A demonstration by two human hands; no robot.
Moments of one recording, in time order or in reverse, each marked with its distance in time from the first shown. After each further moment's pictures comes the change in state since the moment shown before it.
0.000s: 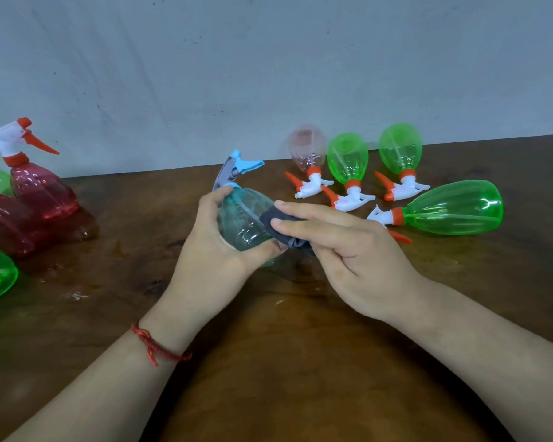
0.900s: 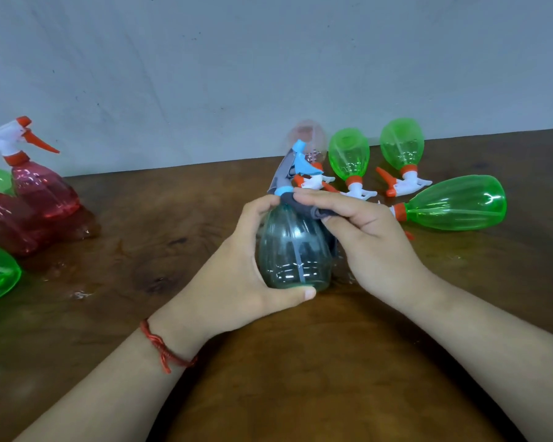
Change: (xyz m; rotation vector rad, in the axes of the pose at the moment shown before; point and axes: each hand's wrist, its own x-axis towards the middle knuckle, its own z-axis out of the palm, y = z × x) left_hand -0.012 0.002 0.004 0.109 -0.383 0.161; right_hand 0.007 0.006 0.002 0.519 0.162 0.402
